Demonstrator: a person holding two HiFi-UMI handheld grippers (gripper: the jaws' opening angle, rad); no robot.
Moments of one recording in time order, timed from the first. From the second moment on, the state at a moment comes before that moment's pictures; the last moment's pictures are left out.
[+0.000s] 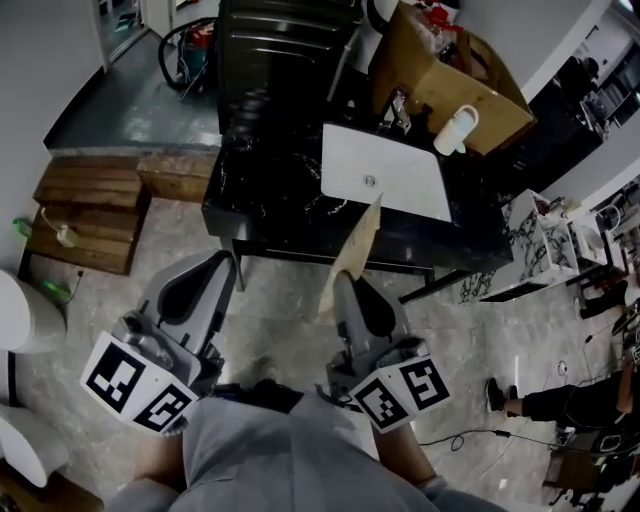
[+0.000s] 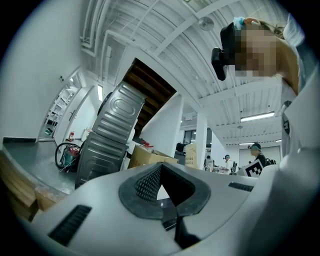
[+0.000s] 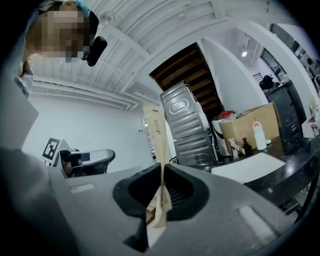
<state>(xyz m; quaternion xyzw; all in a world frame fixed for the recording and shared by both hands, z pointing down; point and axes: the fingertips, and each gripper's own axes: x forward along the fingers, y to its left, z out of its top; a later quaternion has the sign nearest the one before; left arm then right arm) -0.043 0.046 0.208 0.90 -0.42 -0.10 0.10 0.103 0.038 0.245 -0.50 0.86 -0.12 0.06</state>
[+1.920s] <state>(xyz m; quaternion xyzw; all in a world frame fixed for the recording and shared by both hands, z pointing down) -0.010 -0.240 0.222 0.92 -0.36 -0.09 0.11 0.162 -0.243 0.258 -0.59 0.81 -0.07 0.01</state>
